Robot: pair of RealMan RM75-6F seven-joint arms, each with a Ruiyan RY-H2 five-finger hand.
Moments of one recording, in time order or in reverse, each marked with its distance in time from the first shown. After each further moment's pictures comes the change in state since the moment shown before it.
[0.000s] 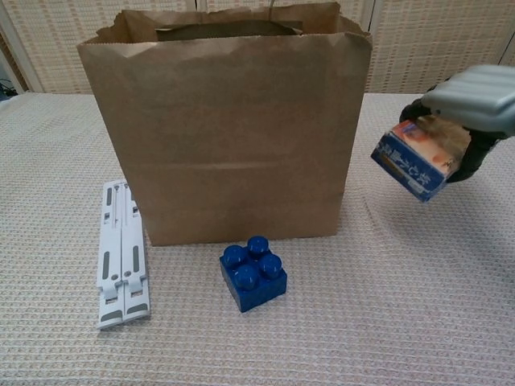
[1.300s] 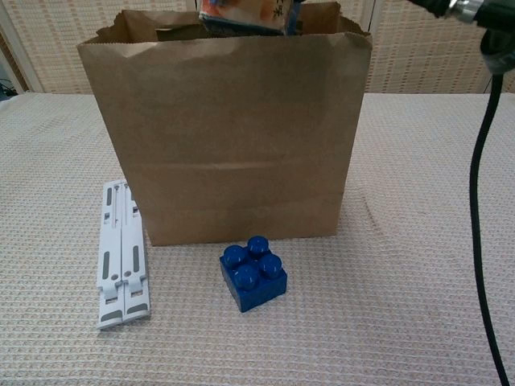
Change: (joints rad) left arm -0.003 0.008 0.002 0.009 0.005 -0.008 -0.032; right arm 0.567 -0.097 0.116 -0.178 0.223 0.124 -1.088
